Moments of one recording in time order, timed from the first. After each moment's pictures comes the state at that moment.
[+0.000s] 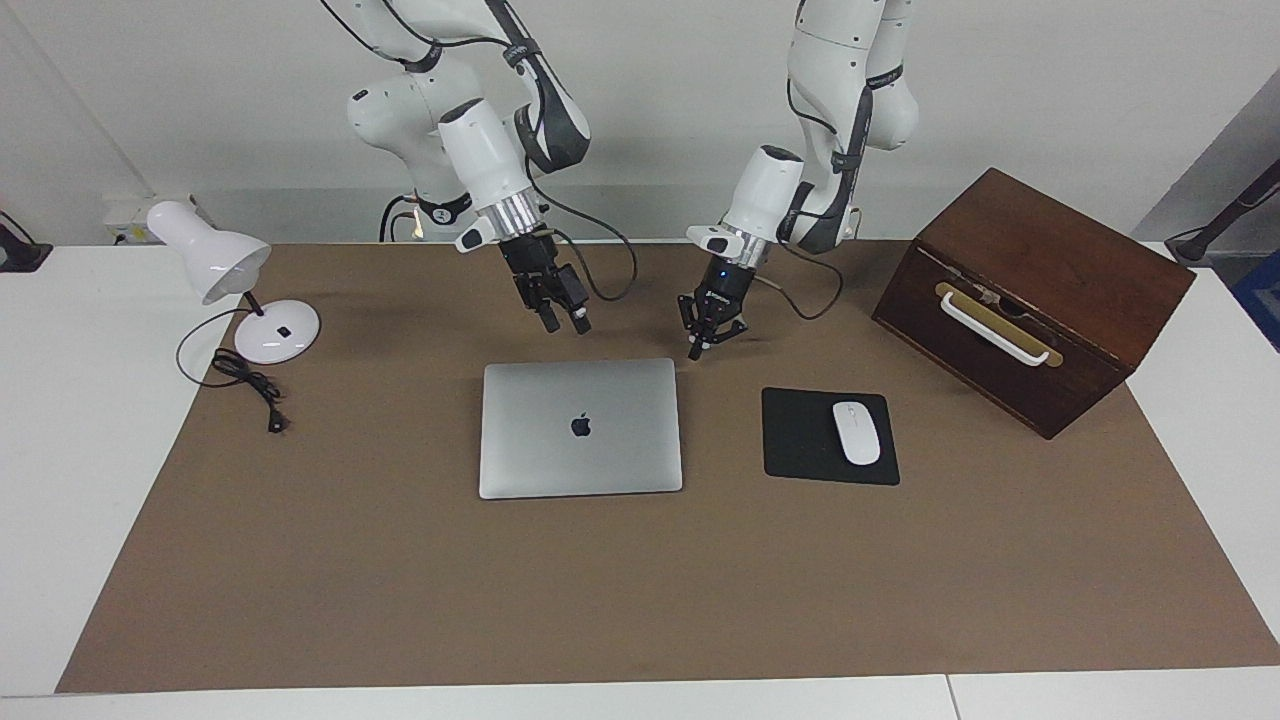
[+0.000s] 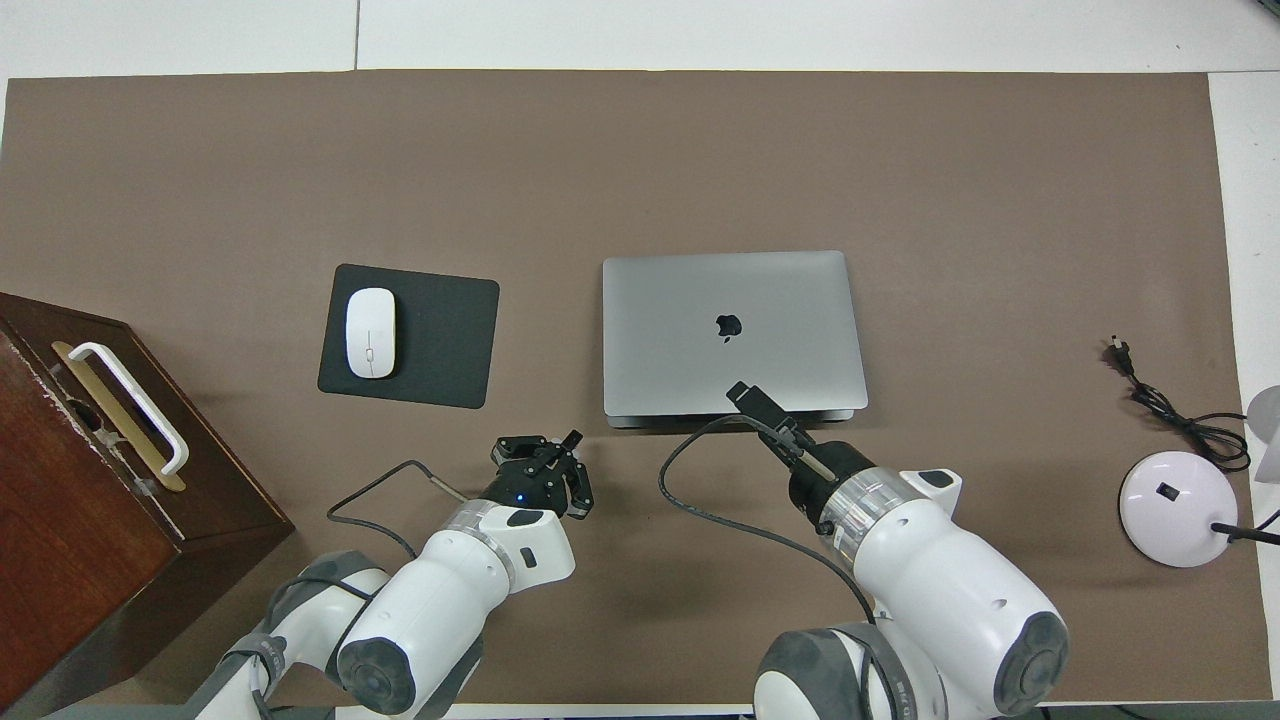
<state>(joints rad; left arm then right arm) -0.79 0.06 0.06 -2.72 -0.07 3.48 0.03 0.62 -0.17 0.03 -2.63 0.75 3.17 0.72</state>
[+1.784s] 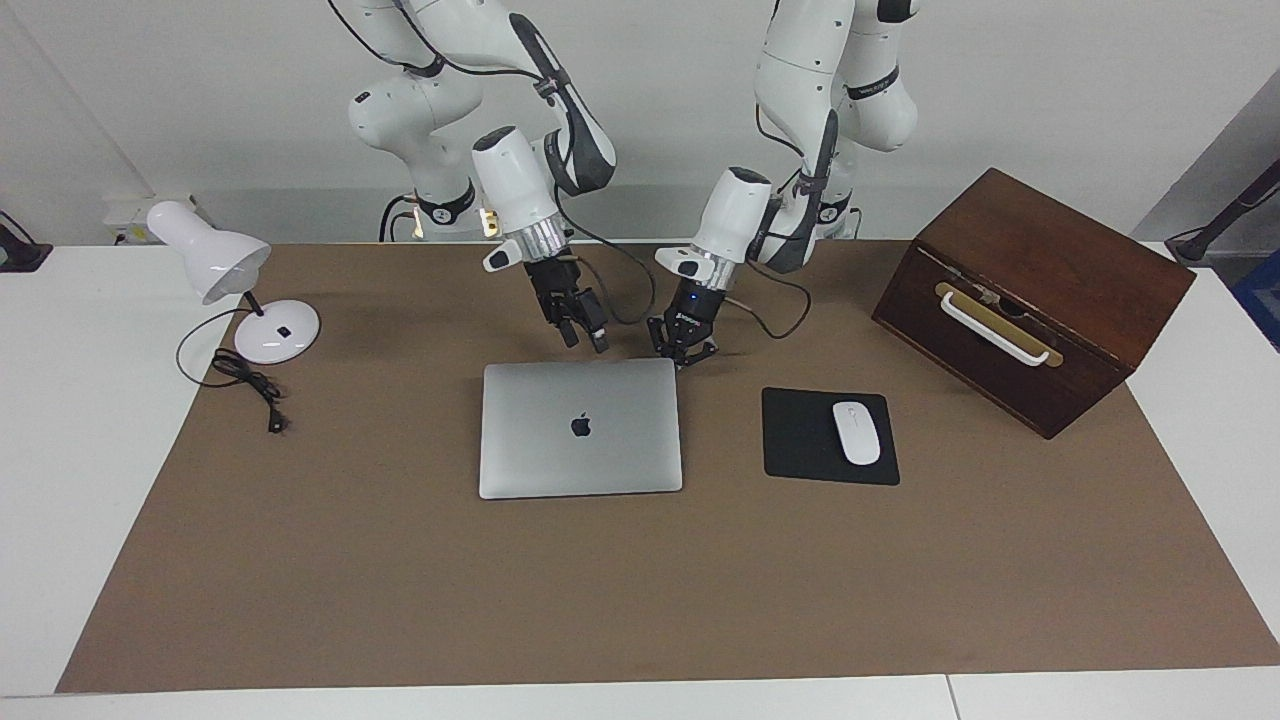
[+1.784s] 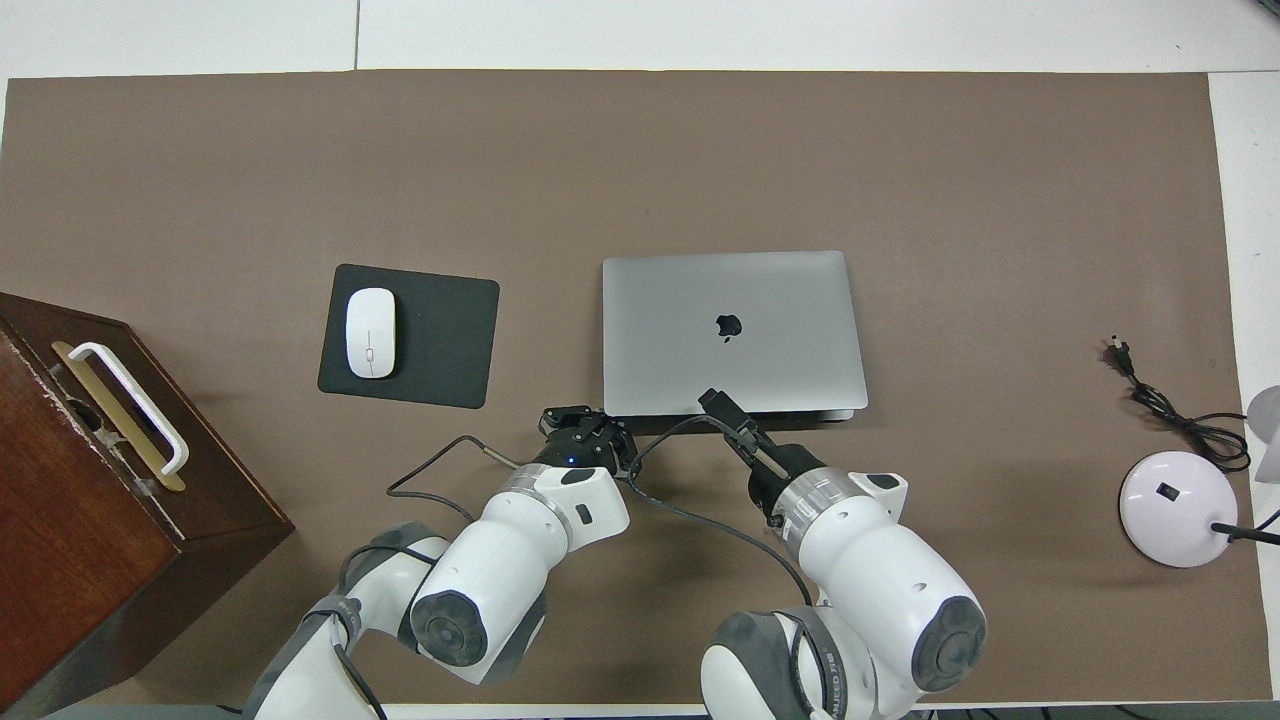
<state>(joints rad) -0.86 0.24 0.07 -2.52 -0.22 3.48 0.03 0.69 -0.02 0.03 -2.58 0.83 3.24 0.72</state>
